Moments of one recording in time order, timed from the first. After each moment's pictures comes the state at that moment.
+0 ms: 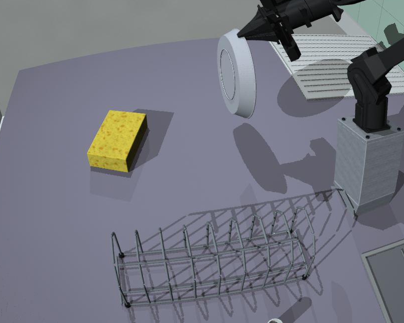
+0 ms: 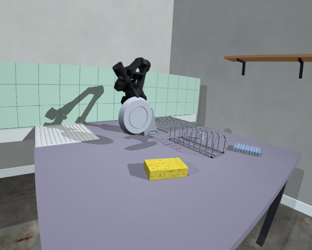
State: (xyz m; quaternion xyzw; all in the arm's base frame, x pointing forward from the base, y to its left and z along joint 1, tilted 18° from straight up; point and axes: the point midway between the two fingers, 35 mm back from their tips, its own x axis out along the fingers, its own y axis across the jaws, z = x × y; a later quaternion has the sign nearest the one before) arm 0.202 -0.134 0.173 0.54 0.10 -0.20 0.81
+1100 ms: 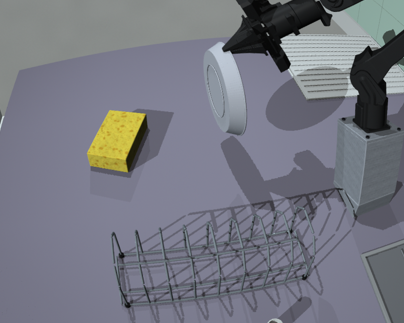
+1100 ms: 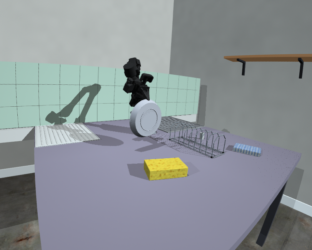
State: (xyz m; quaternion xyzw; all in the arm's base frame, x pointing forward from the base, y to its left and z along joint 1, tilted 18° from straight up) arm 0.241 -0.104 0.156 0.54 0.14 -0.20 0.80
